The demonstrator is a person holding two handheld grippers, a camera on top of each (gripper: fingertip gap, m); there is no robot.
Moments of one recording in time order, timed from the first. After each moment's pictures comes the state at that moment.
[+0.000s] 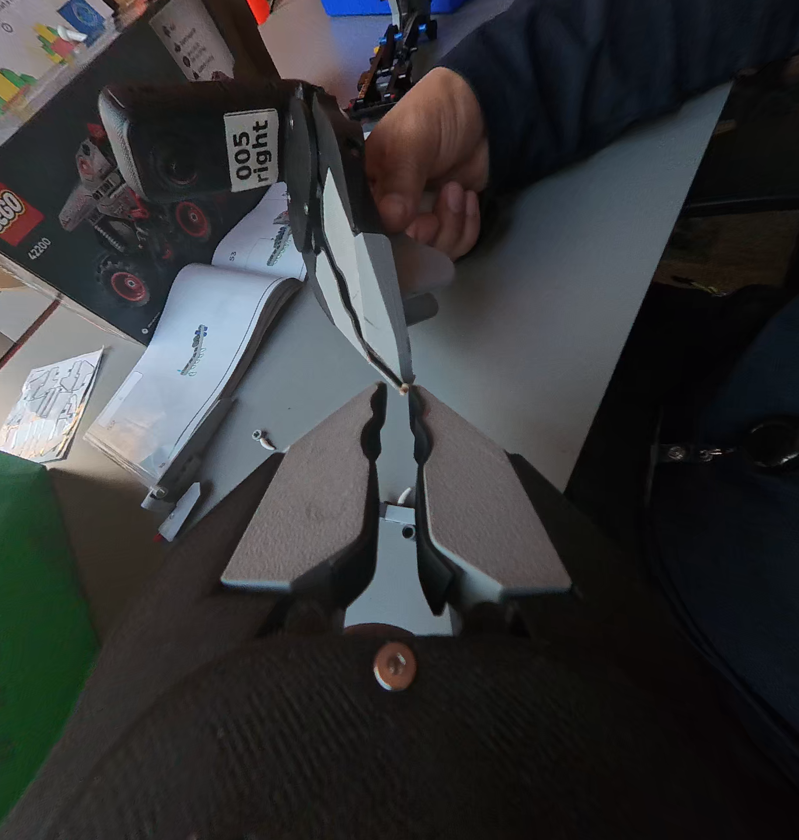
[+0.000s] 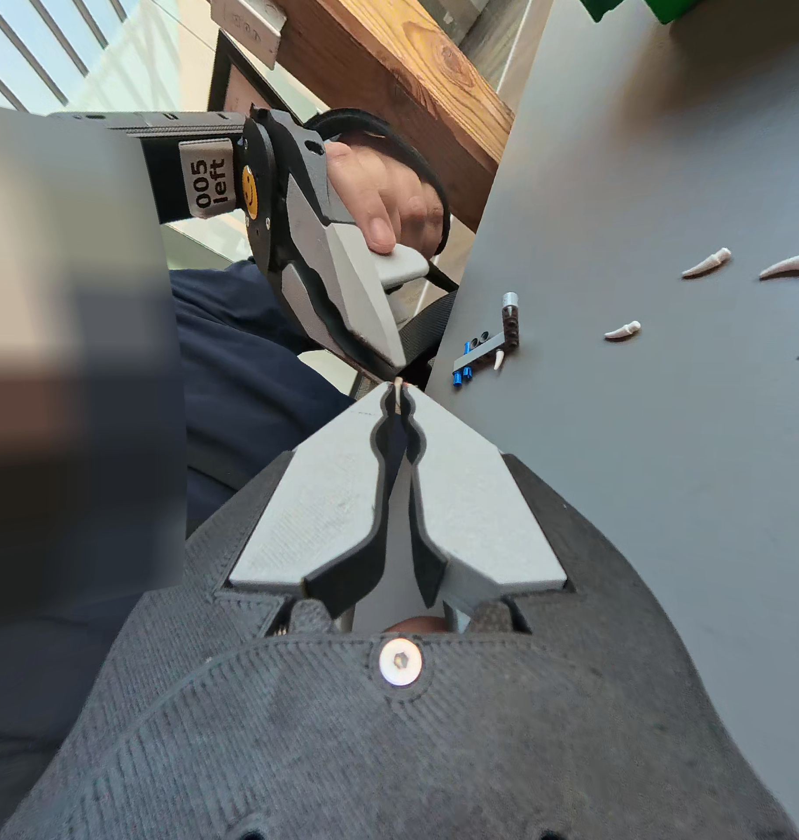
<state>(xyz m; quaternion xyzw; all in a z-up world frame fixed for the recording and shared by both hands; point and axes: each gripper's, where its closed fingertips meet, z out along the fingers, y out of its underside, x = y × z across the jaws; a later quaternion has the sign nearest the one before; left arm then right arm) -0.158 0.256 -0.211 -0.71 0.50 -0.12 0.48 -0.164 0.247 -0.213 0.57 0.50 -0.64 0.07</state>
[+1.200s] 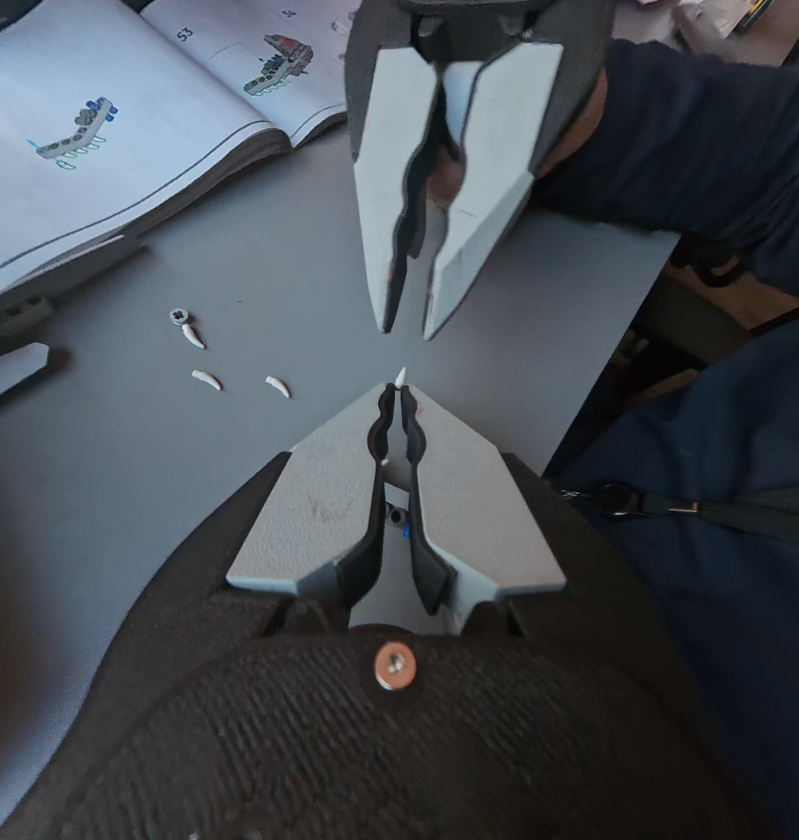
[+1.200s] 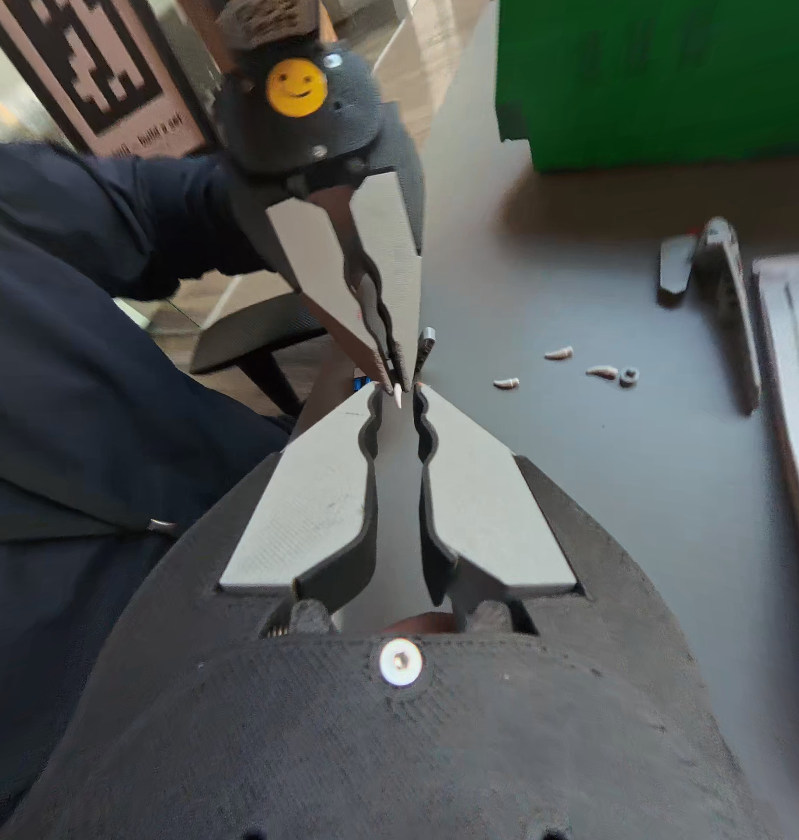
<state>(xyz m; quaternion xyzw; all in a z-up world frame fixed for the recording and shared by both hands) -0.170 0.267 -0.241 -0.83 0.32 -0.30 0.35 -0.173 0.271 -0.220 0.56 0.63 -0.51 -0.18</state>
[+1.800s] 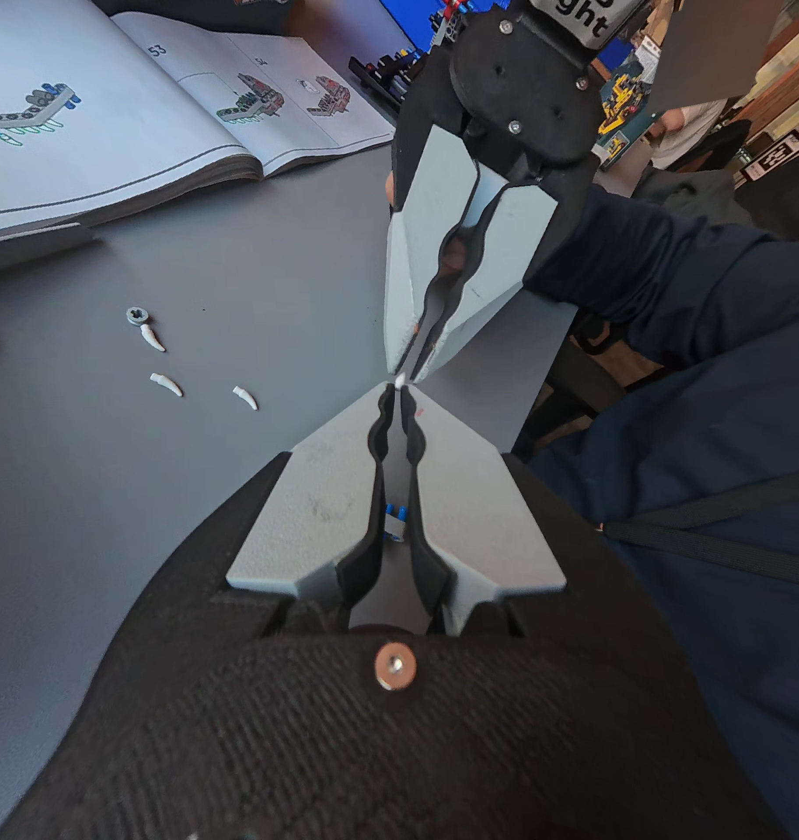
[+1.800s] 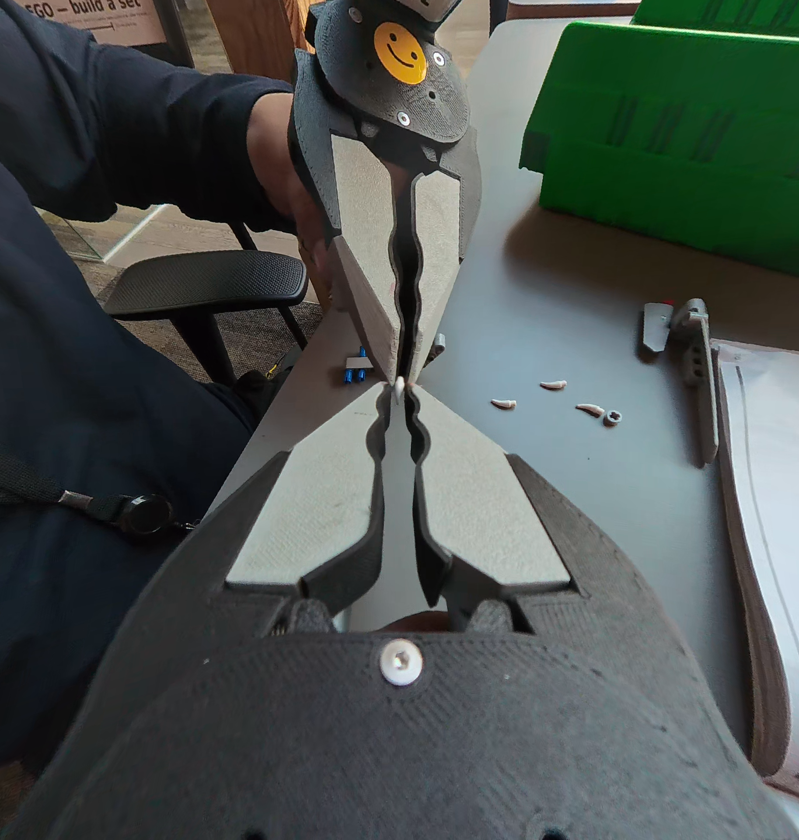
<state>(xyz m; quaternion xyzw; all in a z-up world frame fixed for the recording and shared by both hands) -0.165 0.264 -0.226 -0.80 0.27 -0.41 0.34 -0.173 0.261 -0.223 0.51 0.69 -0.45 -0.26</state>
